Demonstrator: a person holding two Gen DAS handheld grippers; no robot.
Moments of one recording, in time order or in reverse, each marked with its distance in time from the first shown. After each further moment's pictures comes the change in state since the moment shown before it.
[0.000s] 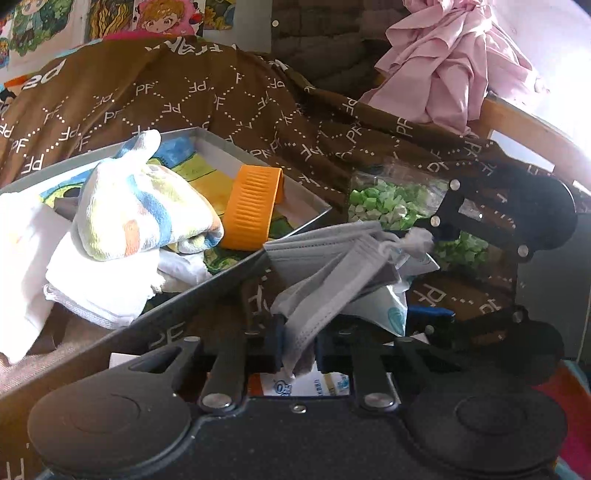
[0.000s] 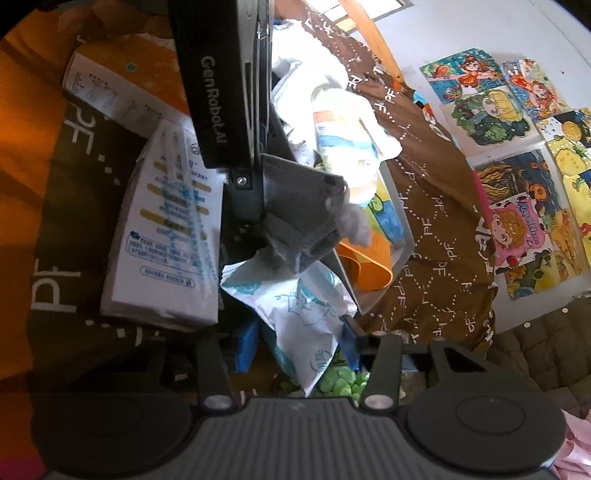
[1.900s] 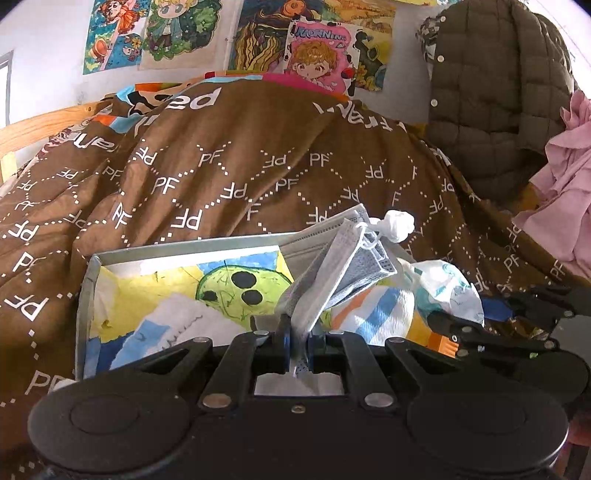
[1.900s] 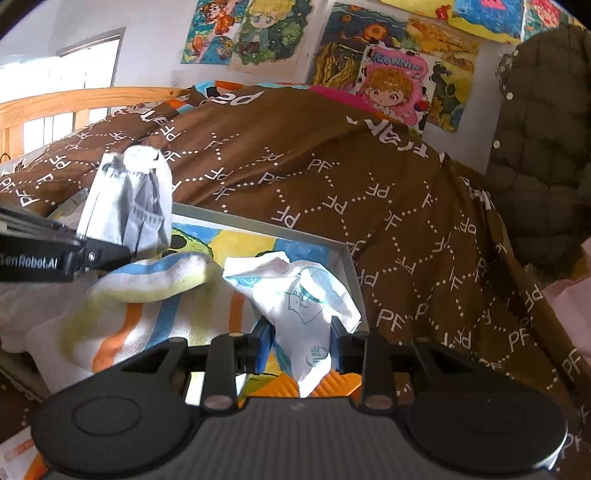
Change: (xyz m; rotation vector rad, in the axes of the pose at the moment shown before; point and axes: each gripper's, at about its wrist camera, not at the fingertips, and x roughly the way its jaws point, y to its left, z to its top) left arm -0.024 0.122 0.073 -0.234 -0.165 0.317; right arm 0.082 -0.139 0.072 0.984 0.030 -0.029
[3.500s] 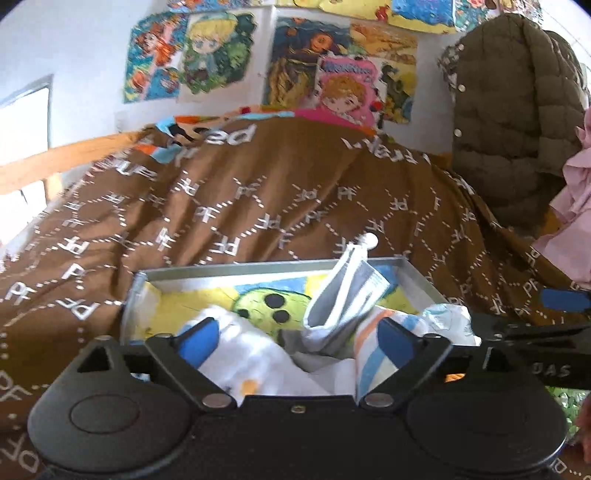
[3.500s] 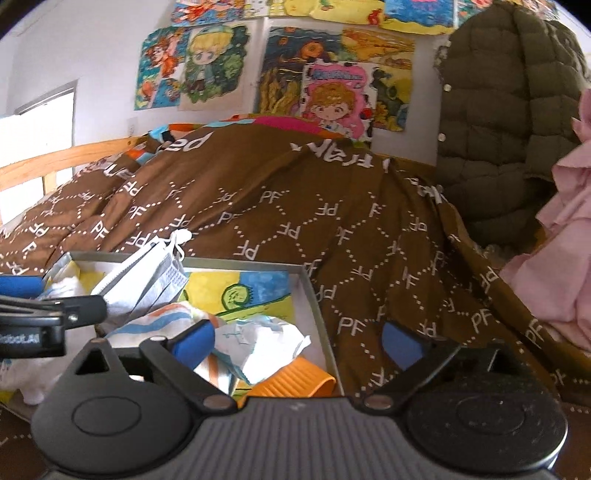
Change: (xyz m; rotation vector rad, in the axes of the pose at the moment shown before) left arm -0.039 -0.013 -0.006 -0.028 -0.122 0.144; right arm -0.046 -0.030 0.008 0.192 -0.065 -0.066
